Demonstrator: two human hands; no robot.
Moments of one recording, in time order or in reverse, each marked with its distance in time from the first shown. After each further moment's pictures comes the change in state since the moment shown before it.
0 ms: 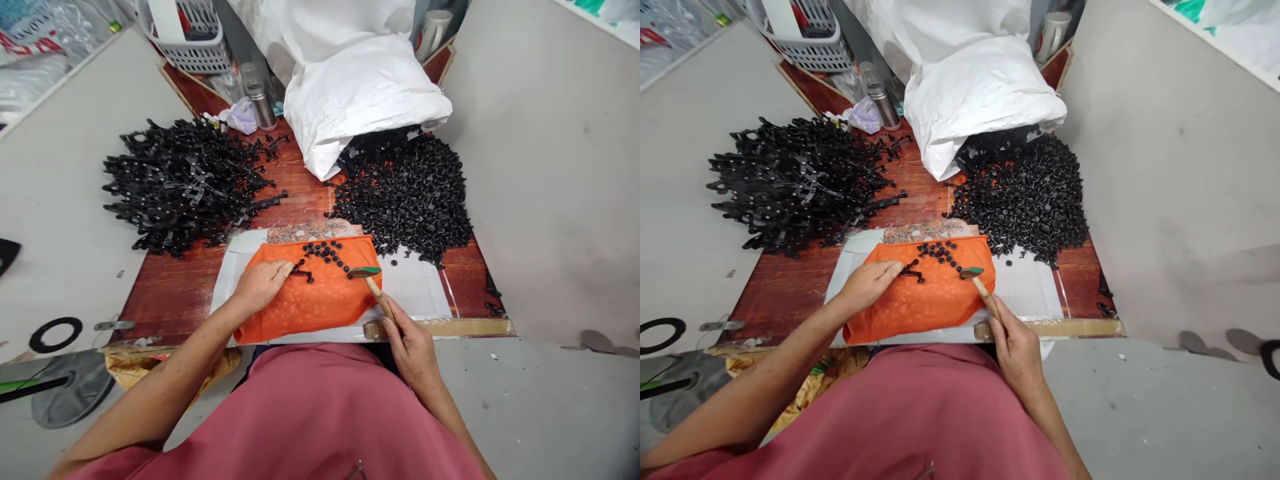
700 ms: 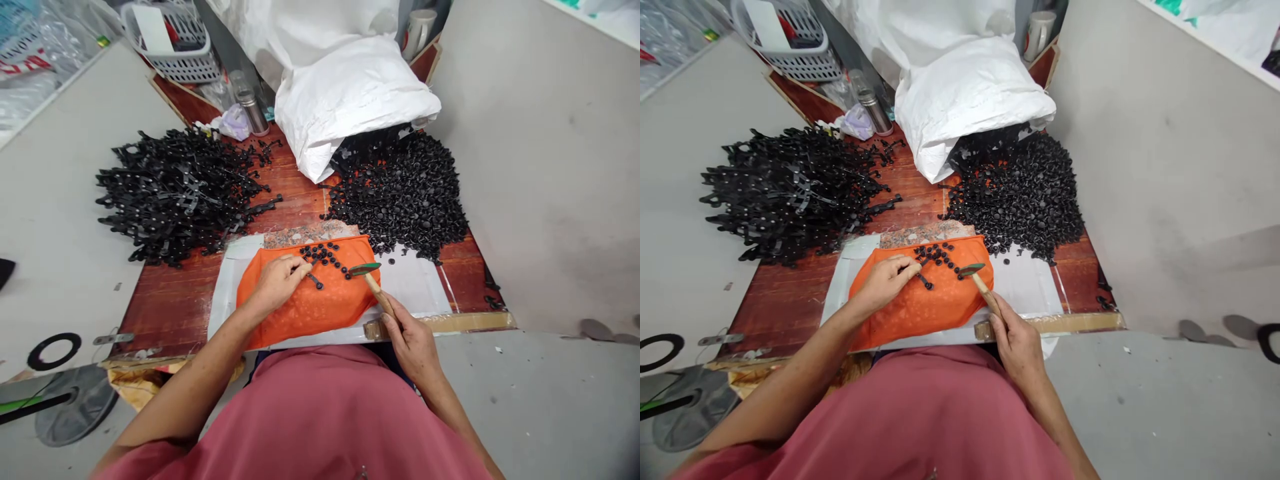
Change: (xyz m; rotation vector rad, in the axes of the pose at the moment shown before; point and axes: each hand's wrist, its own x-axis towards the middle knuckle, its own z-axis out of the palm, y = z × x) left_hand 0.016 0.030 0.012 -0.159 0.050 0.176; right_hand 0.003 0.005 0.002 0.005 -0.004 0.053
